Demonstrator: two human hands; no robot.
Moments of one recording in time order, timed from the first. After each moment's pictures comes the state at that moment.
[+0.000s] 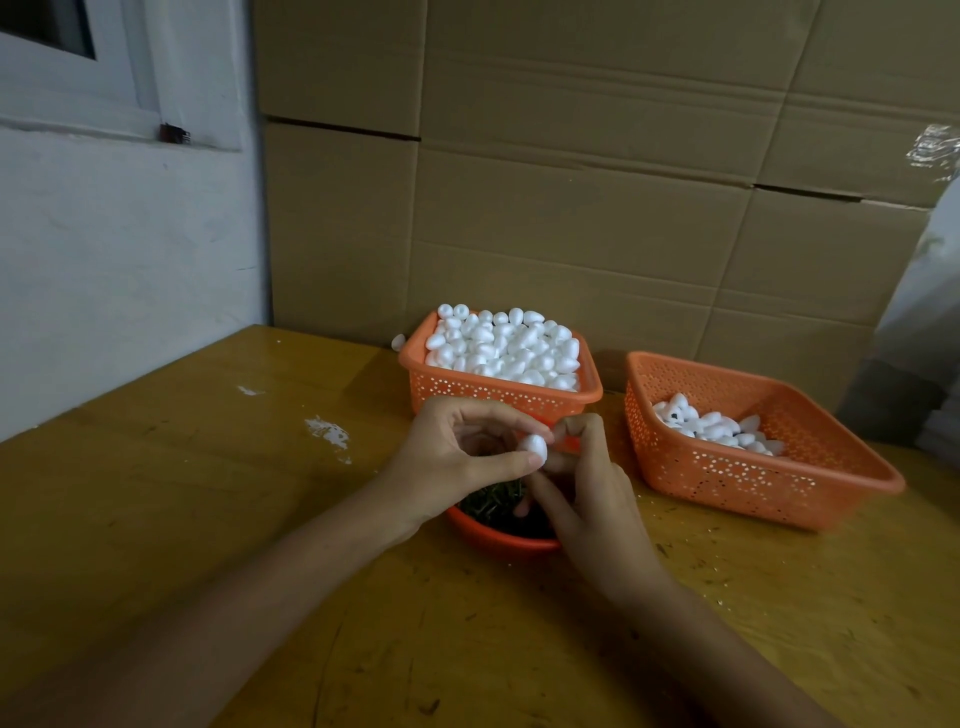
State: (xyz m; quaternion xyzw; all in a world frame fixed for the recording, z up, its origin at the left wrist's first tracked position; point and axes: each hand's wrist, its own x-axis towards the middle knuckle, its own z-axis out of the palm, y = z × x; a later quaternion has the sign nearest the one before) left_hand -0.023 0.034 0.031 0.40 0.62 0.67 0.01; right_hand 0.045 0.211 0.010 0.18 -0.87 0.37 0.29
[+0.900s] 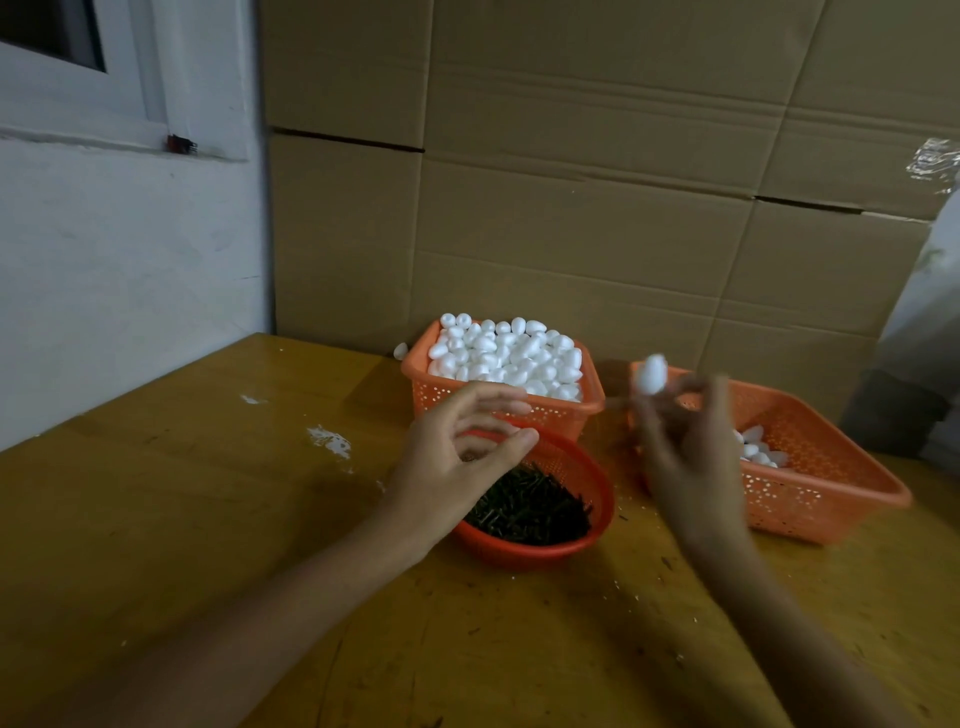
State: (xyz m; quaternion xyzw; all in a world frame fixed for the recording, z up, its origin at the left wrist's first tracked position) left_hand -0.019 0.037 0.024 0.35 0.65 0.67 -0.10; right_hand 0.034 0.260 0.045 0.04 -0.78 0.47 0.41
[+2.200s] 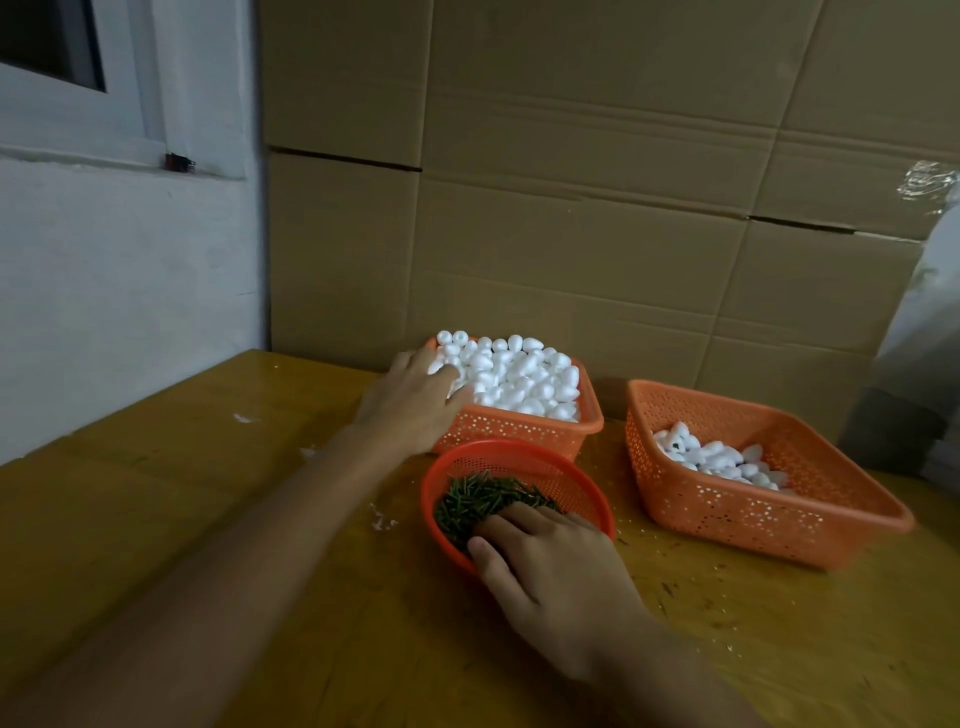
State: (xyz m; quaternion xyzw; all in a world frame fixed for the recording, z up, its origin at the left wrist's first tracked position) left_hand -0.130 0.028 0.057 0.21 0.95 0.15 -0.16; right_hand 0.056 0.182 0.020 0.14 -0.98 0.03 0.11
